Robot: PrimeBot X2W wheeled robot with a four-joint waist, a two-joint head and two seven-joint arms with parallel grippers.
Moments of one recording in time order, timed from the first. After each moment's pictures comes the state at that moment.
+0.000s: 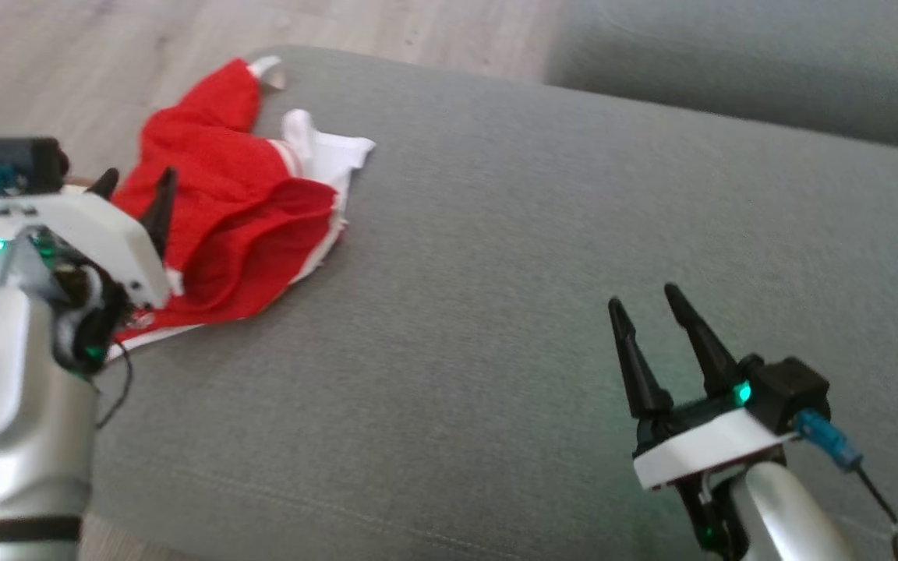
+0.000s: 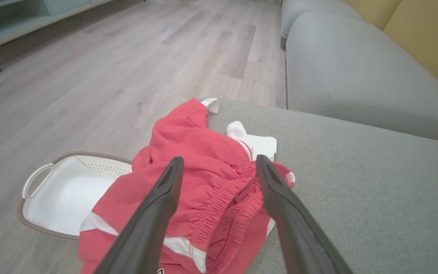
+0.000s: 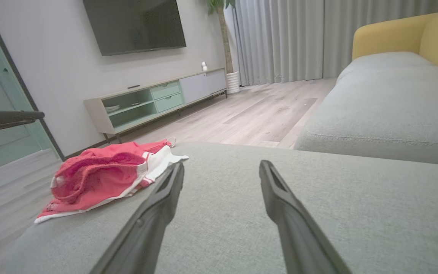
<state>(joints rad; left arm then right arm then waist) -0.55 0.26 -0.09 0.49 -0.34 -0.12 0.29 -0.11 -0.09 0.29 0.27 0.26 0.12 -0.25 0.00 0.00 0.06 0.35</state>
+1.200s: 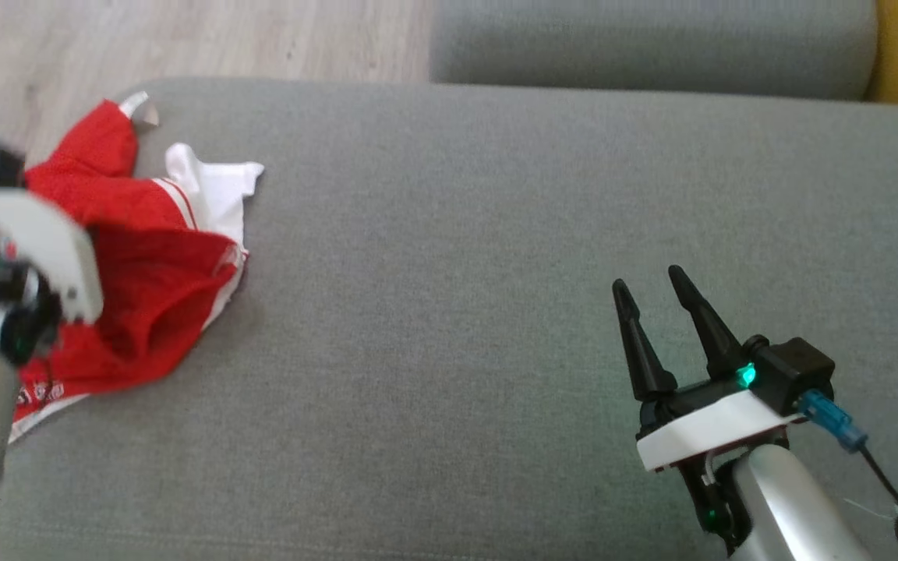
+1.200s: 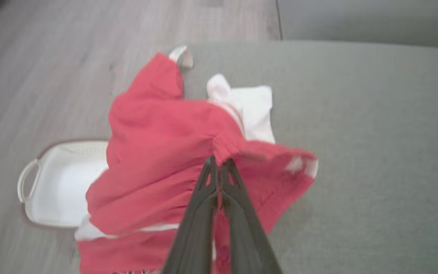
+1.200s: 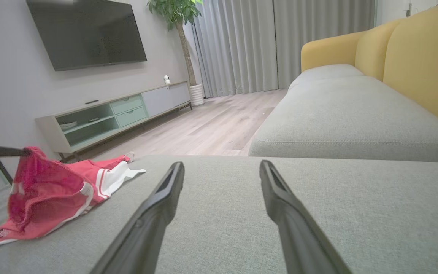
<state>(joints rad) -0.71 0.48 -0.41 0.81 -0.56 -0.13 0.40 -0.17 -0.10 0.30 0.30 0.29 0.12 -0.25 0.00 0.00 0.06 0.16</state>
